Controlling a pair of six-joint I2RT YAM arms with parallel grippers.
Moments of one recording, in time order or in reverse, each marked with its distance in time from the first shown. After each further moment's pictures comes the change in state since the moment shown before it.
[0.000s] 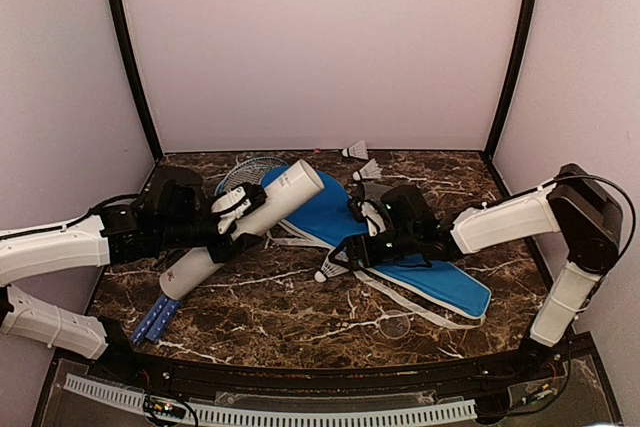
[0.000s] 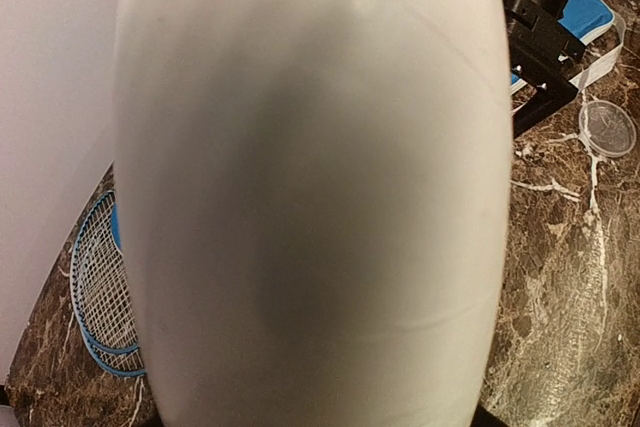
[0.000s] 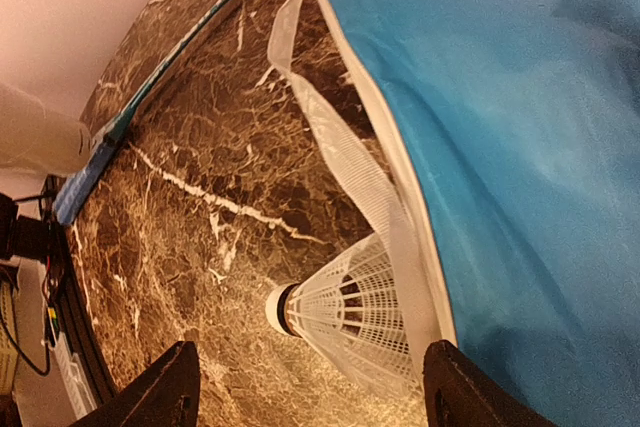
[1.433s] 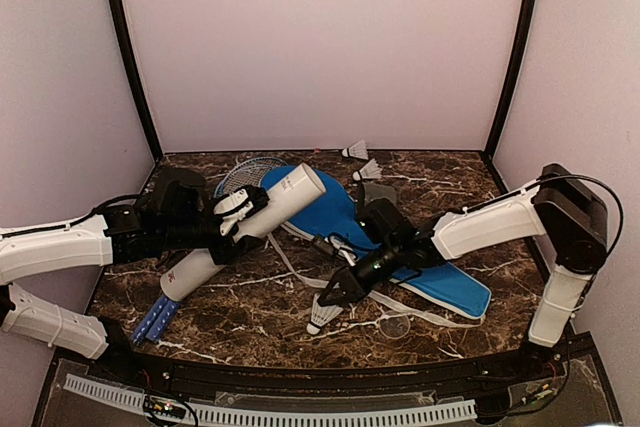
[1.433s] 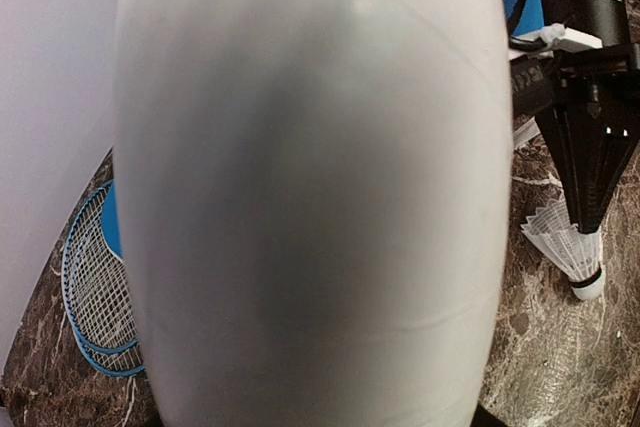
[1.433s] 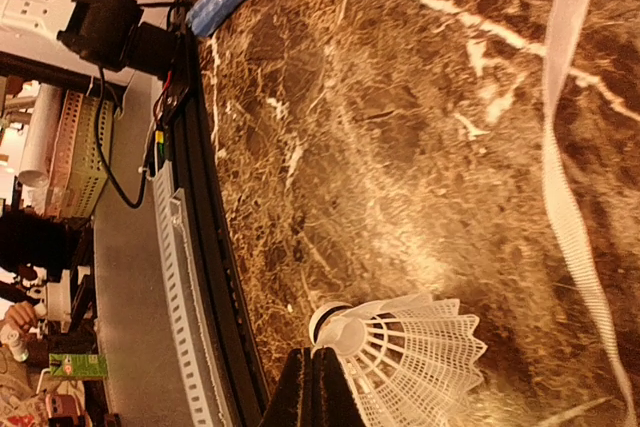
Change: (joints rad) left arm 0.000 0.021 0.000 -0.001 0.023 0.000; right arm 0.098 0.082 0.089 -0.161 -0.410 -0.132
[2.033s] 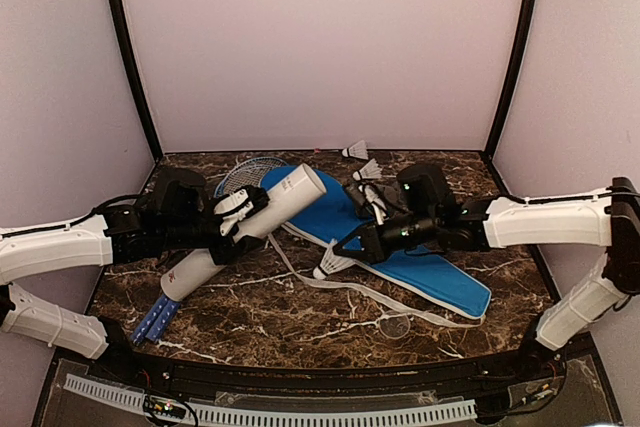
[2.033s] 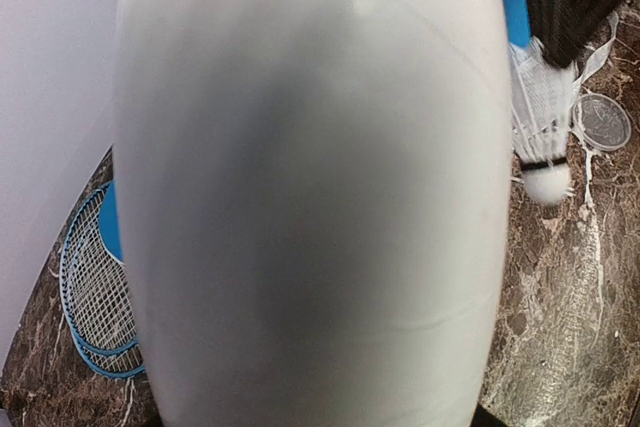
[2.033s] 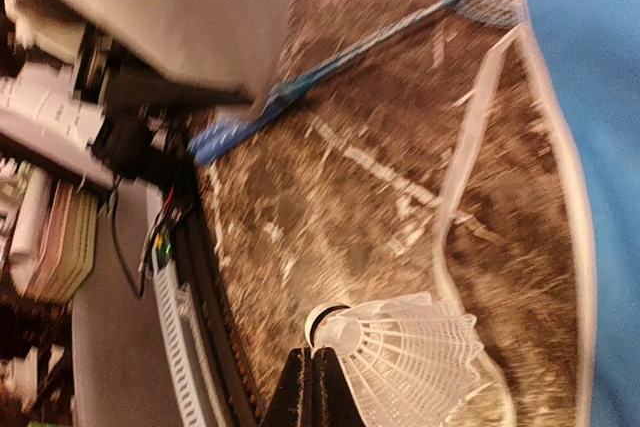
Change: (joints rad) left arm 0.000 0.000 0.000 0.000 0.004 0.000; right arm -0.033 -0.269 -0.036 0.002 0.159 0.037
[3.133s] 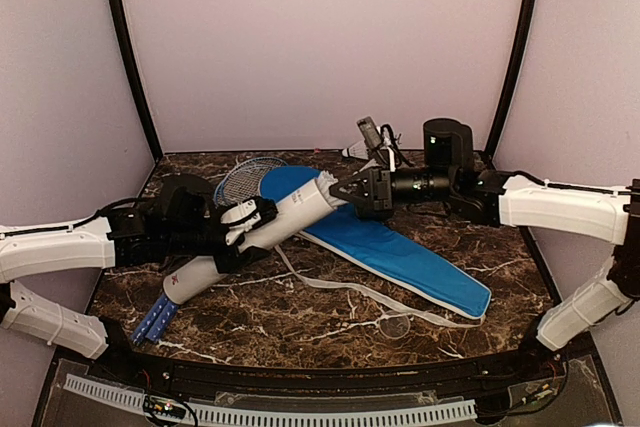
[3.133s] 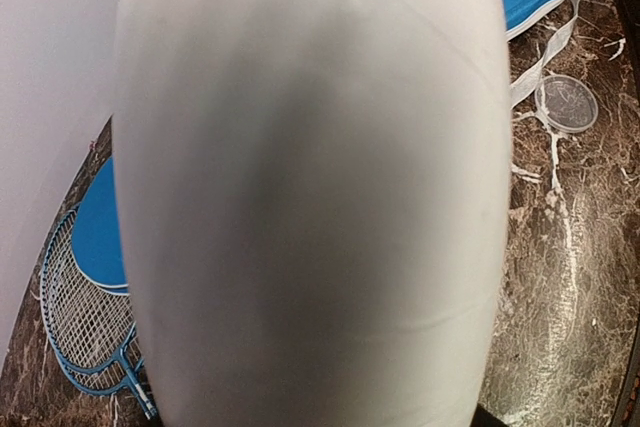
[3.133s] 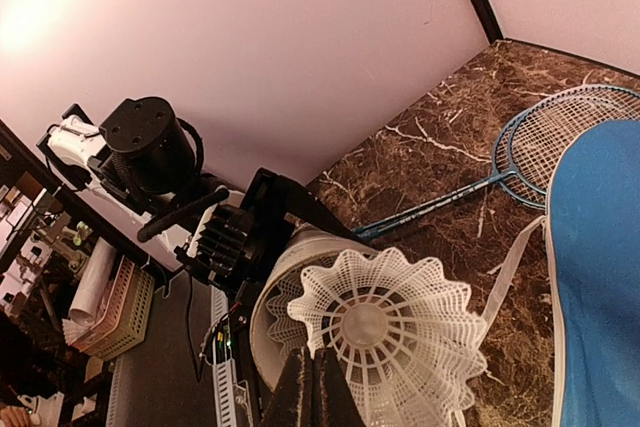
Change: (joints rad) left arm -0.051 0.014 0.002 -0.016 0.025 0.021; right arm -0.107 -0.093 0.098 0.200 -0.086 0.100
